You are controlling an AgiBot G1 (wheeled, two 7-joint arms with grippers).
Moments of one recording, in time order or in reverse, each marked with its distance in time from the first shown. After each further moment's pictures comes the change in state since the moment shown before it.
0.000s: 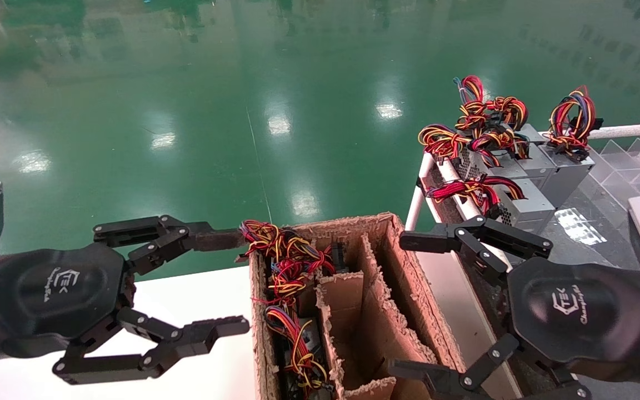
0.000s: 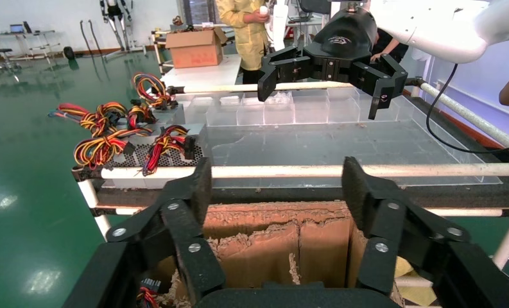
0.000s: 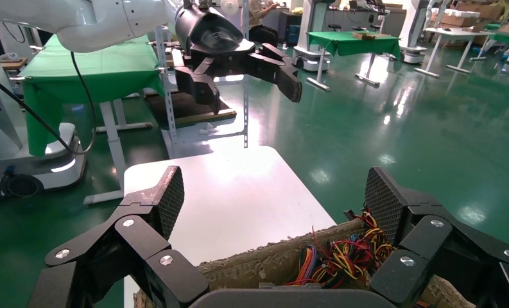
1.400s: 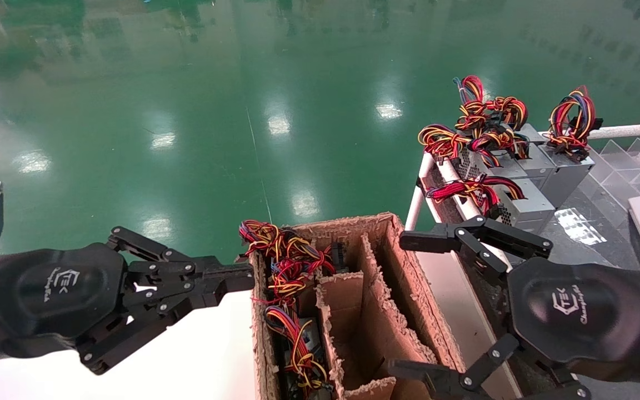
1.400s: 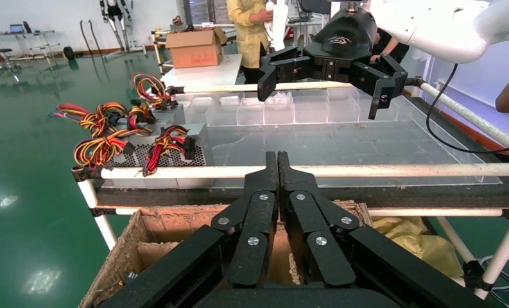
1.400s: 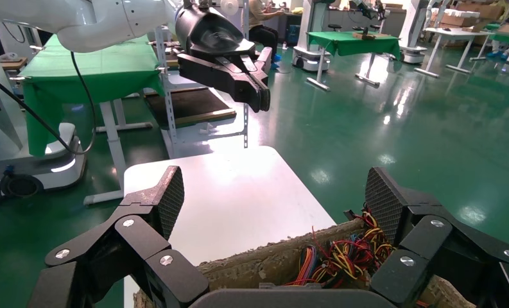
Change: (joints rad) left arm 0.000 0.000 0.000 0.000 0.000 0.000 0.000; right arm 0.000 0.000 0.000 0.000 0.000 0.000 0.000
